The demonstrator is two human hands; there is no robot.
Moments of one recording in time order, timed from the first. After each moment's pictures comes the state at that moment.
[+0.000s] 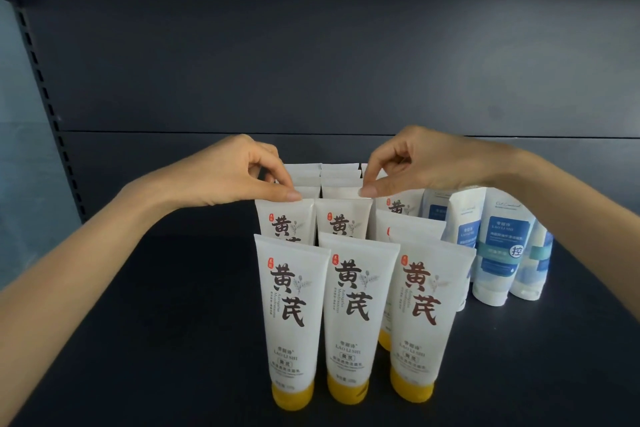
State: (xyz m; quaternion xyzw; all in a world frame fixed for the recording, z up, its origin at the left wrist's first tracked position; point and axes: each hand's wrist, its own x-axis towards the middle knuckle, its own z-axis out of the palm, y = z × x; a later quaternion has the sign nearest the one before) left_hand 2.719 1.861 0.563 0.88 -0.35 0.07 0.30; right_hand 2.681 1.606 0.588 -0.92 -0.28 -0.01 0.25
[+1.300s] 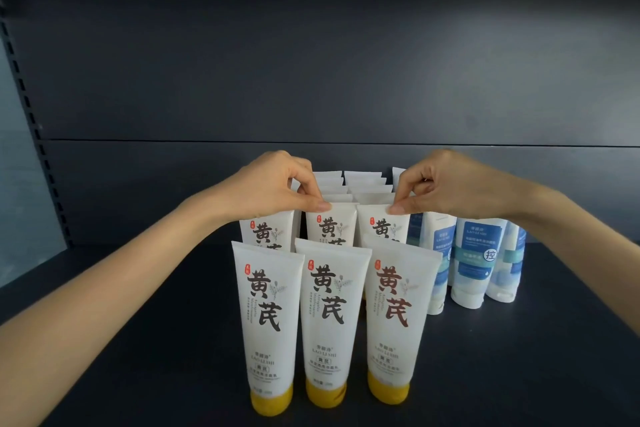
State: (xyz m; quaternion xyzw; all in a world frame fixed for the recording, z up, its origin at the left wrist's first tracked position) left_hand 2.724 1.806 0.552 0.87 -0.38 0.09 0.30; right_hand 2.672 1.559 0.565 -0.95 -0.23 -0.10 0.21
